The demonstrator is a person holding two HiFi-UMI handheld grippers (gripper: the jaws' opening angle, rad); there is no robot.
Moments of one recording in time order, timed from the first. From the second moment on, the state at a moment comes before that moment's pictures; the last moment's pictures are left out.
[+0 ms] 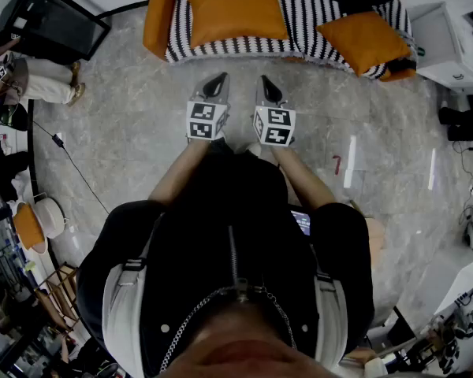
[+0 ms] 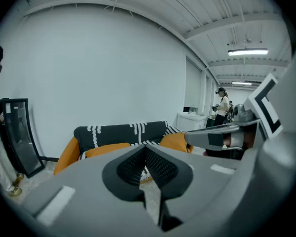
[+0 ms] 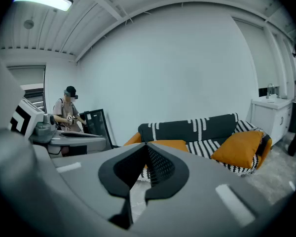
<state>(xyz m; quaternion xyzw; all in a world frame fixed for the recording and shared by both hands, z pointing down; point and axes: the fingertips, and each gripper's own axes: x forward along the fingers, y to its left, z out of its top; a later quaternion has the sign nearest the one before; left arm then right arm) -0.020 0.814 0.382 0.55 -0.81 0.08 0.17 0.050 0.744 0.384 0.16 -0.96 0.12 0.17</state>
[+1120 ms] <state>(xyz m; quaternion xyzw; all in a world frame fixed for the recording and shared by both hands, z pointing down) -0.070 0.734 0.437 0.53 -0.82 0.06 0.22 0.016 0.651 0.435 0.13 -0.95 0.18 0.21</state>
